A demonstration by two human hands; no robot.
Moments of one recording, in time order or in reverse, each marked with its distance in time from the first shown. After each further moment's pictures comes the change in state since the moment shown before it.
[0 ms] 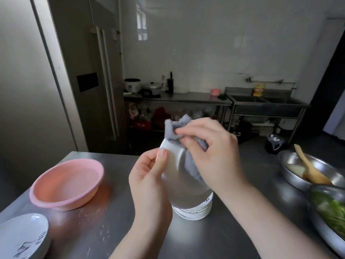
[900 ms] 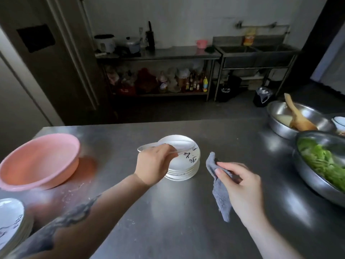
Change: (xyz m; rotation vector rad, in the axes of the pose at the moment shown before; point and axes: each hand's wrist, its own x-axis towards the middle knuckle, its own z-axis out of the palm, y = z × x) left_hand 0.068 -0.165 -0.052 1.229 -0.635 0.855; right_hand -0.180 0.123 -0.035 0.121 0.164 0.795
